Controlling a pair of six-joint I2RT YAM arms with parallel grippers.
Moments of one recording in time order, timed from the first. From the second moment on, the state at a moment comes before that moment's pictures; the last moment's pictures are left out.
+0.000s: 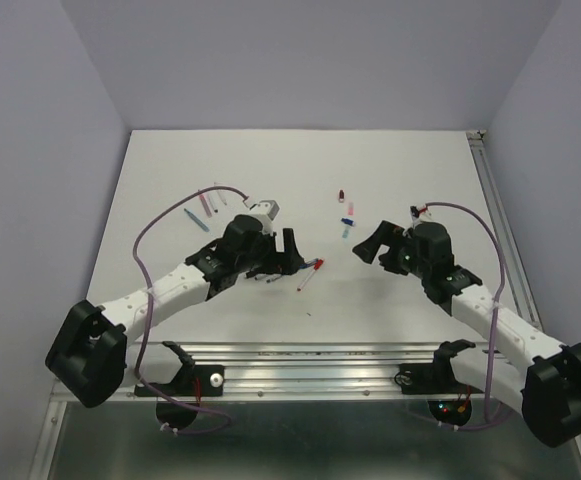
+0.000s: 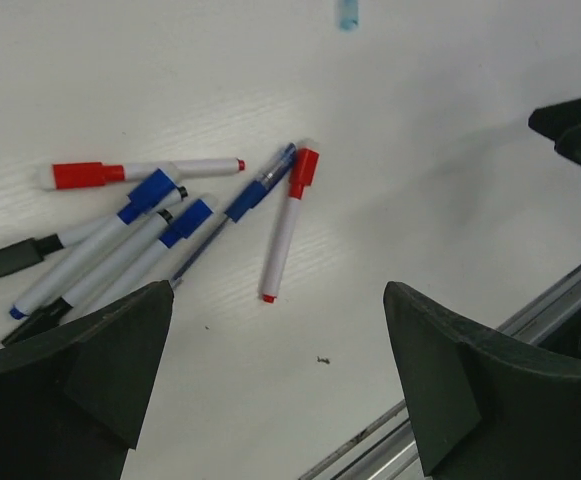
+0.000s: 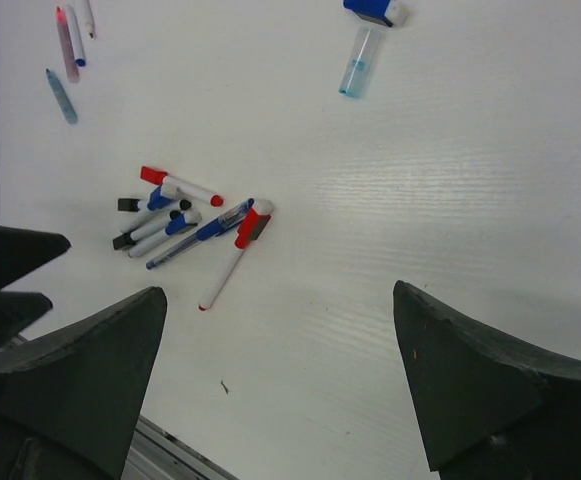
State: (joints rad) left arm -0.63 1.22 0.73 -0.11 0.07 -0.55; right arm 0.37 1.01 0.51 0.00 -0.19 0.70
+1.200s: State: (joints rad) left arm -0.97 1.76 0.99 -0.19 -0.22 -0.51; right arm 0.37 0.85 0.44 -0.02 -0.08 0.74
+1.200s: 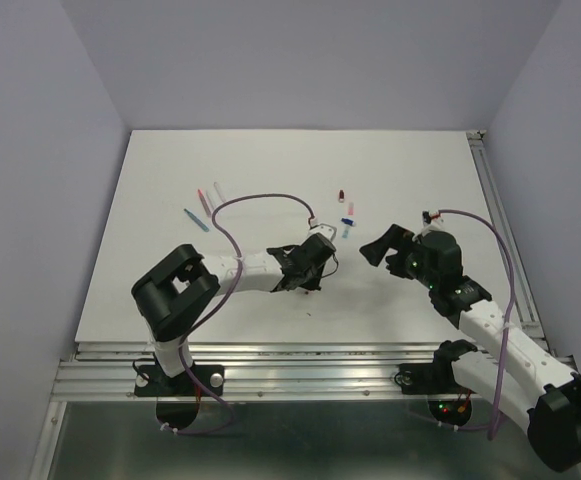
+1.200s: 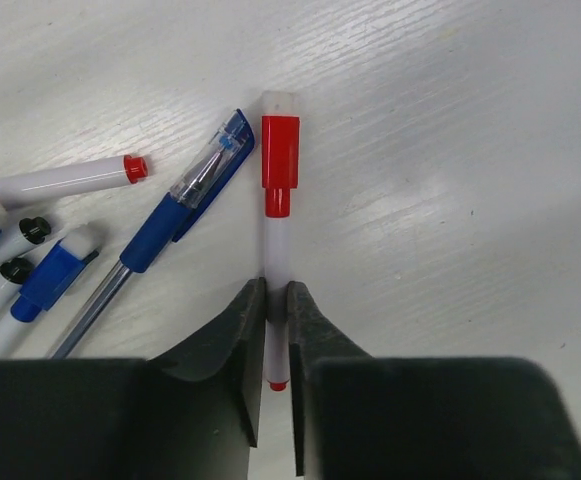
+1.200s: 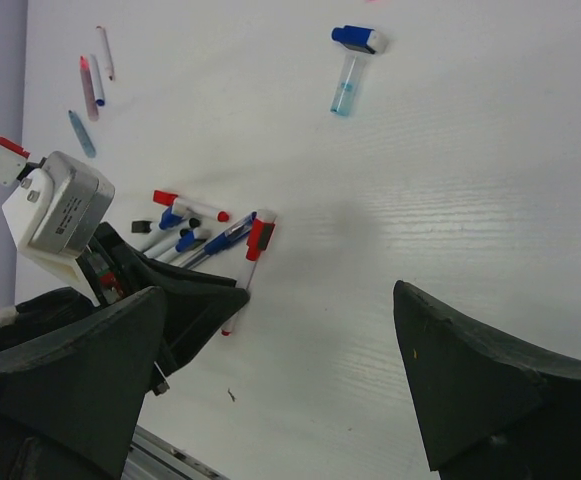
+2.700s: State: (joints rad) left arm -1.02 1.52 0.87 0.07 -0.01 -0.64; right arm 0.41 1.17 0.40 0.39 -0.36 1.01
